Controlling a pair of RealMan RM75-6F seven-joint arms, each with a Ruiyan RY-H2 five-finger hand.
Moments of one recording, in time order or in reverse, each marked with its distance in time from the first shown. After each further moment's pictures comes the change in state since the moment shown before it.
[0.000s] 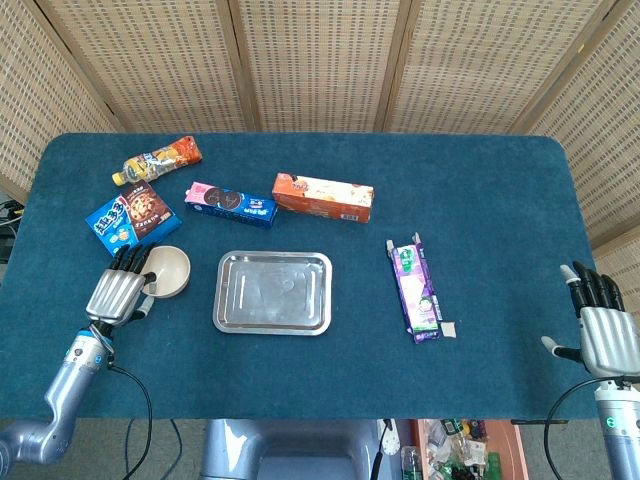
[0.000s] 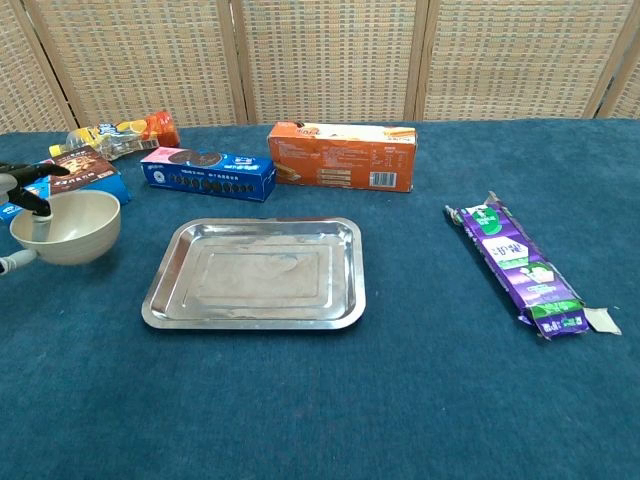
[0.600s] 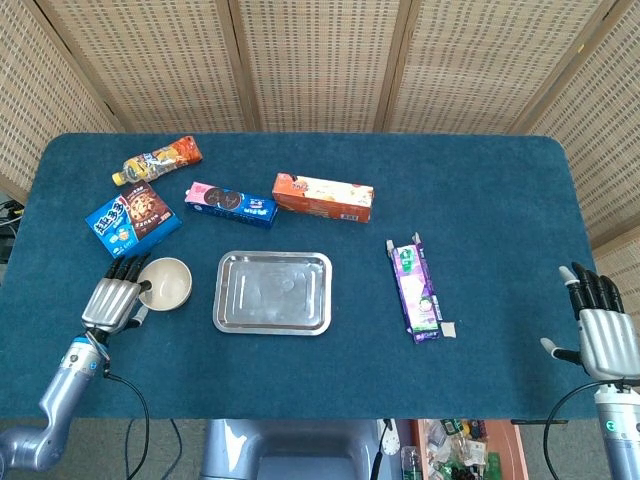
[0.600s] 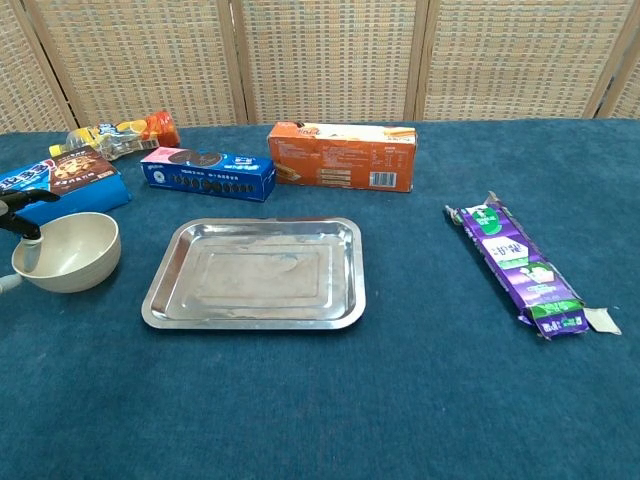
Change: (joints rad) left arm 0.025 -0.013 0.014 0.049 -0.018 -0.064 0.001; right arm -0.009 0.002 -0.003 -0.011 -0.014 0.016 -0.016
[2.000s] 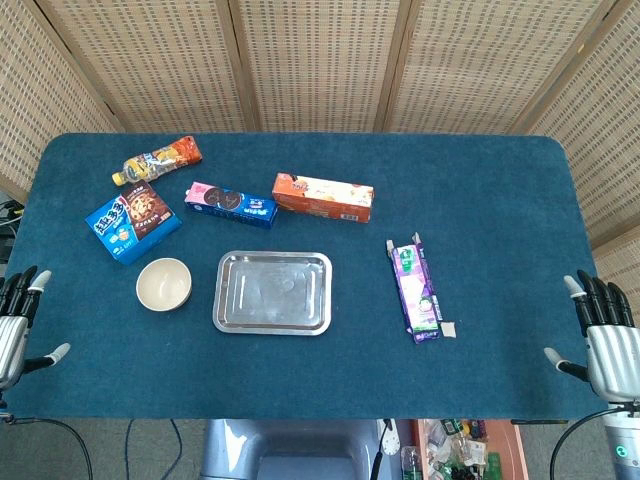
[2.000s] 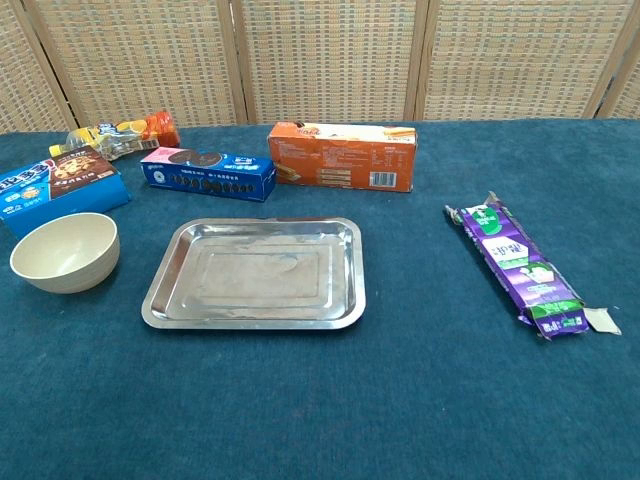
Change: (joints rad) left arm 0.313 0.336 0.064 -0.380 0.105 0.474 -0.091; right arm -0.064 0.010 -0.036 -0.002 -0.140 0.150 0.029
